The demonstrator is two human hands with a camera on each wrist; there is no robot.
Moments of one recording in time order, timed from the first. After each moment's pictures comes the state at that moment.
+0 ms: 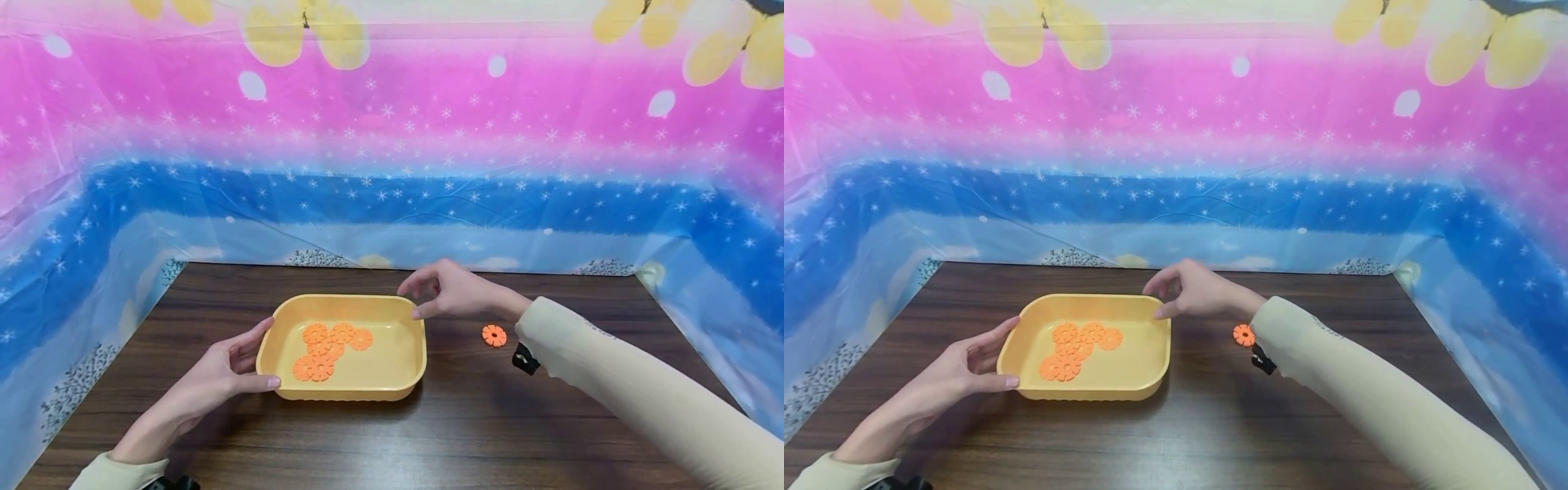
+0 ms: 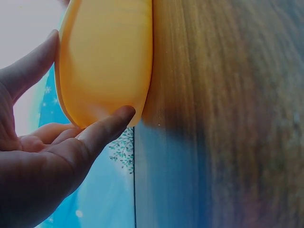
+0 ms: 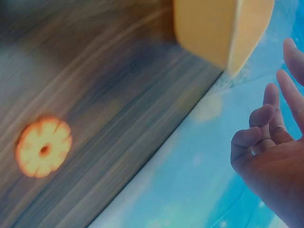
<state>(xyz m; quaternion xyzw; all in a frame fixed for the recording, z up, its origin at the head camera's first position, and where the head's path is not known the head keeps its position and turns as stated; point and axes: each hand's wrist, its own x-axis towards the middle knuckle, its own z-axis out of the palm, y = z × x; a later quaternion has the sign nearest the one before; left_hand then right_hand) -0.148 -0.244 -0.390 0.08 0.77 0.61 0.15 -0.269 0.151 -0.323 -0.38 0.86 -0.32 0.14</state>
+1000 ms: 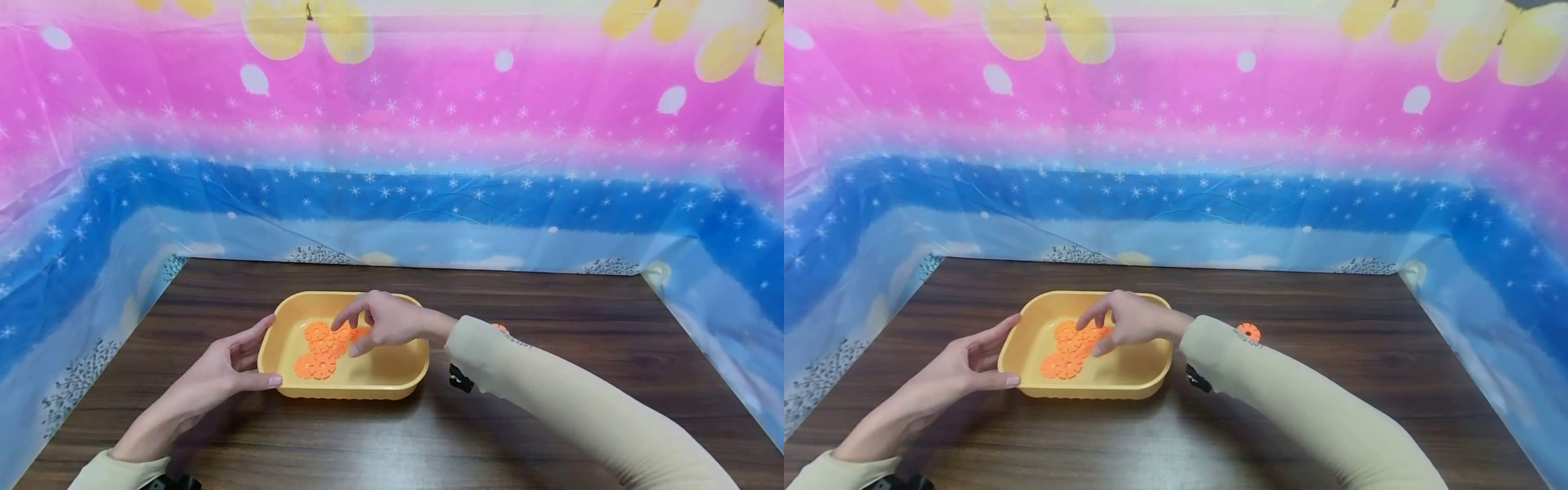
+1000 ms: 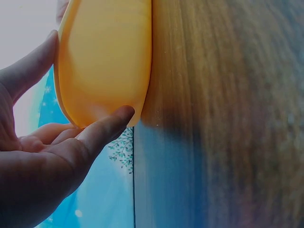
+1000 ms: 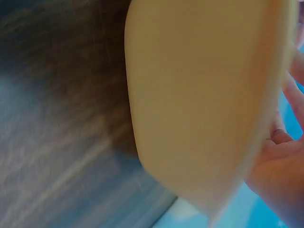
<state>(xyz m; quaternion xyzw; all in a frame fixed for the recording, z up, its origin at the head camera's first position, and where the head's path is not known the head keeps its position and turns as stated) -0.149 -0.246 -0.393 0.07 0.76 0.62 0.17 -0.258 0.056 -0.366 -0.45 0.81 -0.33 0.20</state>
